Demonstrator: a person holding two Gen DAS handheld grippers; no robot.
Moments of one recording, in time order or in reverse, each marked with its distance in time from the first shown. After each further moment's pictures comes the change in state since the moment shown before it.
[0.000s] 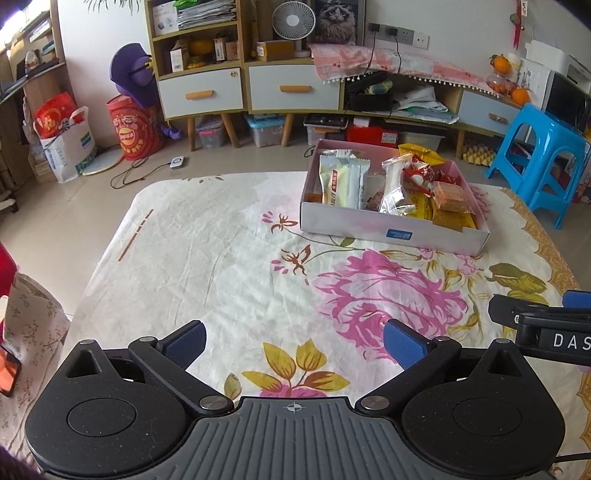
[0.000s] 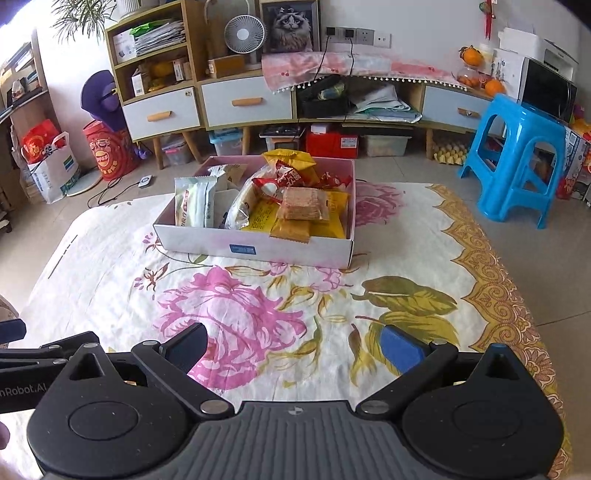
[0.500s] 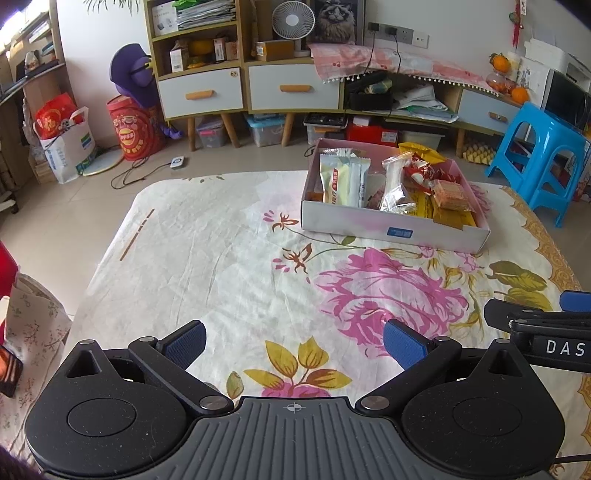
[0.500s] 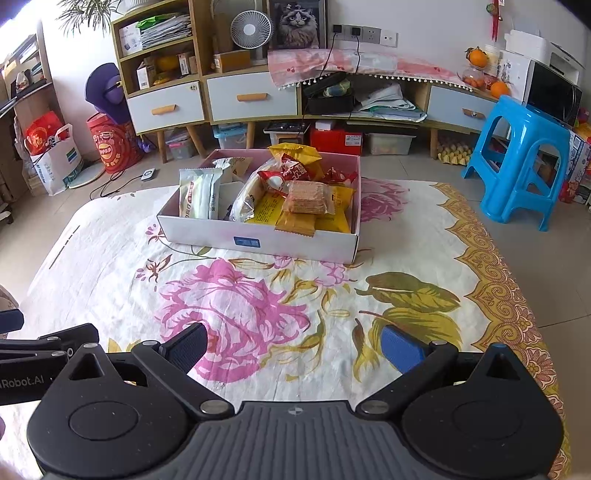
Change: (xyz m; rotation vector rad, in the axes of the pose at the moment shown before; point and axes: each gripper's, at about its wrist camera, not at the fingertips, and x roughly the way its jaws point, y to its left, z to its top) left arm -0.001 0.001 -0.001 0.002 0.002 -0.003; right arm 0.001 0.003 -0.003 -0.019 0.009 0.004
